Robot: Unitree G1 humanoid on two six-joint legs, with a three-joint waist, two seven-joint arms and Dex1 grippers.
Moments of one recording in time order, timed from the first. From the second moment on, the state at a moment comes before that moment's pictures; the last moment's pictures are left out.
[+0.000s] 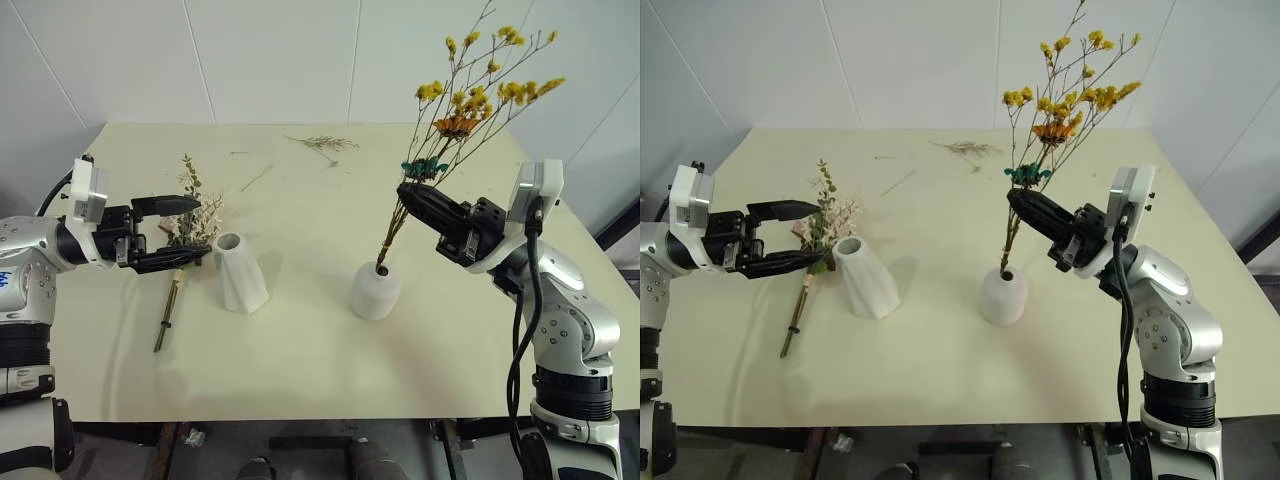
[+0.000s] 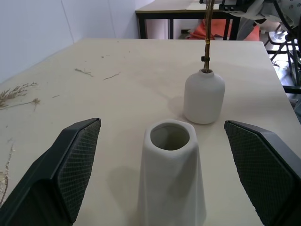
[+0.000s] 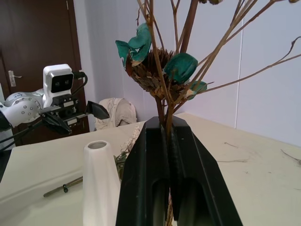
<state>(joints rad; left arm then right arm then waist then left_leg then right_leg) -0.69 0.90 0.25 0.36 -0.56 0.25 -1.40 -0.56 -0.44 -0.24 -0.26 0.77 0.45 0.86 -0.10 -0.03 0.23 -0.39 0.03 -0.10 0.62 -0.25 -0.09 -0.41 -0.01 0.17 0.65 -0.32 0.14</state>
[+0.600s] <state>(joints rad) -0.66 0.89 0.26 0.33 -0.56 0.25 -1.39 -0.52 -0.48 -0.25 -0.24 0.77 0.39 0.87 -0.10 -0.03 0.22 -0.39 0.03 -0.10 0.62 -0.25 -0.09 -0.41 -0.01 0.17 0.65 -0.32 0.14</state>
